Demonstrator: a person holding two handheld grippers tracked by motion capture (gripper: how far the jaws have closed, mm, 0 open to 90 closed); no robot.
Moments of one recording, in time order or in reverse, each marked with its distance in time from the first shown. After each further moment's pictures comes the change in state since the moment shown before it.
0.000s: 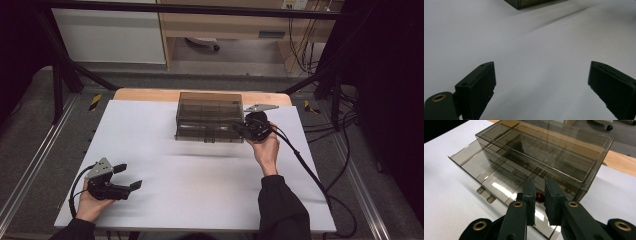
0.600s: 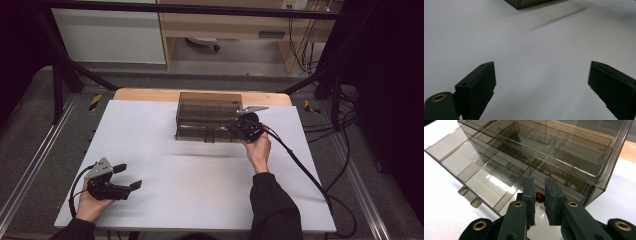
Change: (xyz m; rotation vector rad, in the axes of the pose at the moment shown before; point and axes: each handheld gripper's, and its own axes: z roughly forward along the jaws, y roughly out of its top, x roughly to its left) left arm 0.000 0.000 0.000 0.000 0.000 0.001; right arm -0.001 -0.008 0.034 0.058 -0.020 0.021
